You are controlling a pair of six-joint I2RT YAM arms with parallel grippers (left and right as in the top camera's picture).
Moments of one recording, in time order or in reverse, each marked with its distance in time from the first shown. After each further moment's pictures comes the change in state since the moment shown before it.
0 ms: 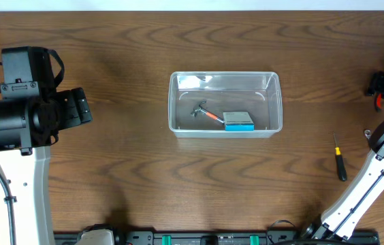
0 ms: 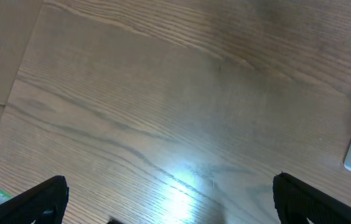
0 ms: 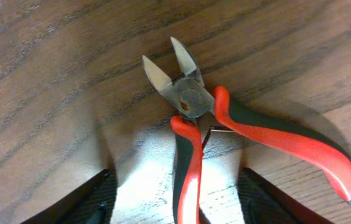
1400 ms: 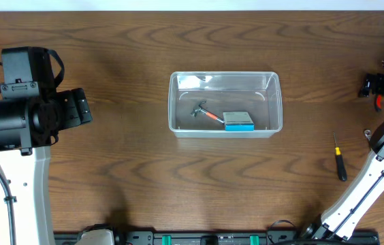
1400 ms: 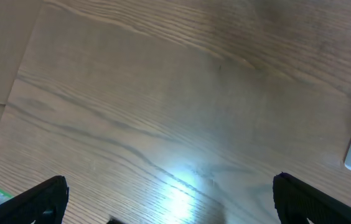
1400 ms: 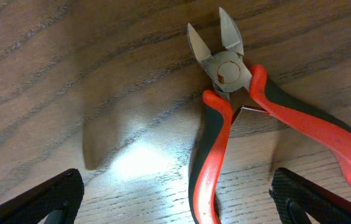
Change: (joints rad) left arm 0.000 0.000 0.000 -0.001 0.000 0.000; right arm -0.001 -0.018 -0.005 -0.049 -0.040 -0.117
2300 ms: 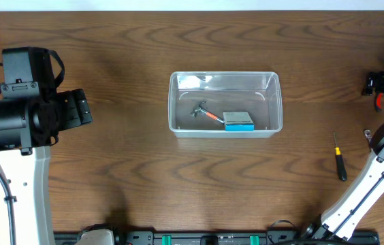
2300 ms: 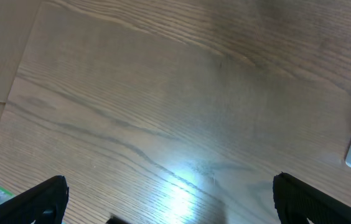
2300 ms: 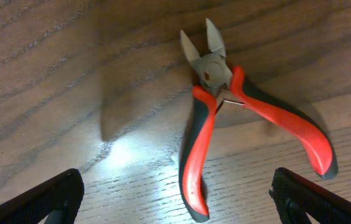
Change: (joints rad) left arm 0.000 0.000 0.000 -0.010 0.000 0.000; right arm 0.000 -0.032 0.000 -0.004 0.018 -0.039
